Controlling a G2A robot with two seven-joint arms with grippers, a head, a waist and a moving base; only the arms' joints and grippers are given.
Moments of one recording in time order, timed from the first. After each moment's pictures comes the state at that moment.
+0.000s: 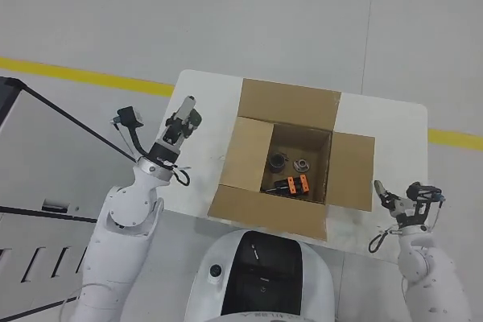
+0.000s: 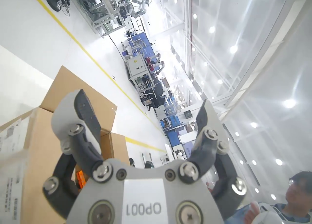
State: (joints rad) left arm 1.54 -1.26 -1.48 -1.93 -0.01 -0.20 -0.22; right arm -1.64 -1.27 1.74 -1.31 -1.21 -0.35 -0.23
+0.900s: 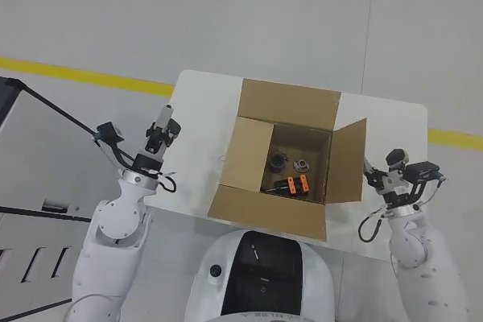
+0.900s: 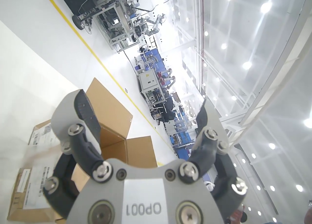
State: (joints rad) left arm 1.64 -1.26 -1.57 -1.95 0.01 -0.19 -0.14; right arm -1.62 -1.27 1.66 -1.56 -1.08 -0.46 -0.20
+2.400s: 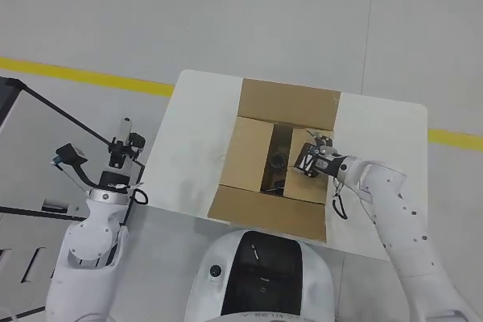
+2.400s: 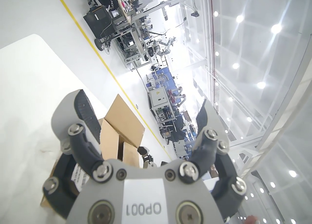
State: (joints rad) left arm 1.82 -1.26 -1.76 -2.02 -0.05 -0.20 -0.12; right arm -1.20 -1.22 1.29 -1.45 -1.87 -0.75 -0.07
